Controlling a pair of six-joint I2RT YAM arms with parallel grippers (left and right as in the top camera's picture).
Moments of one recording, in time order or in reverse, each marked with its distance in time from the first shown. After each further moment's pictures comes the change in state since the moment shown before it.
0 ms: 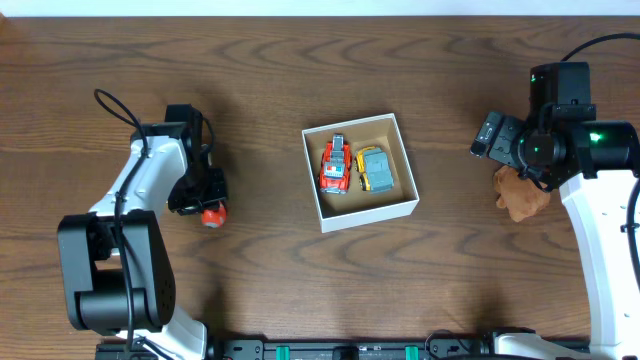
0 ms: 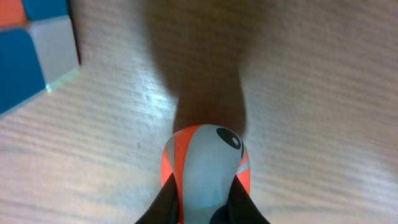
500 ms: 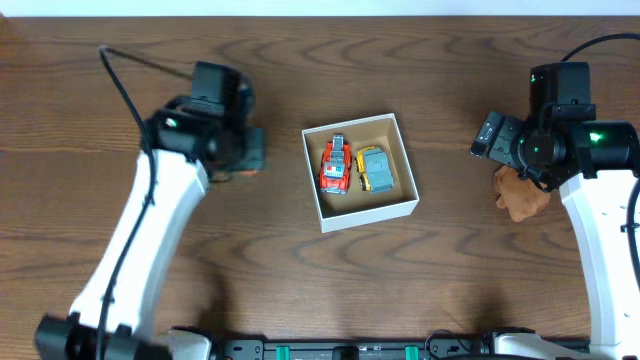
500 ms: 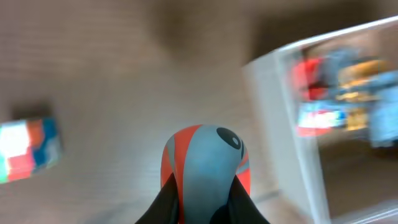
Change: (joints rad) left arm -0.318 -0.288 0.243 0.010 0.019 0.005; right arm 0.000 0.000 0.000 -0.002 0.000 0.000
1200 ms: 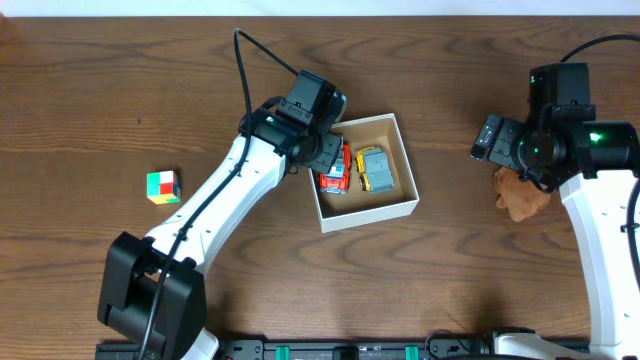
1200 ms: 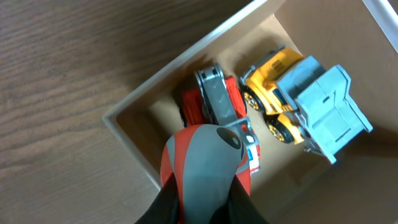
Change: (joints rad) left arm -0.230 0.246 0.006 0.244 0.010 0.124; right arm 0.000 0.000 0.000 -0.016 0.000 -0.023
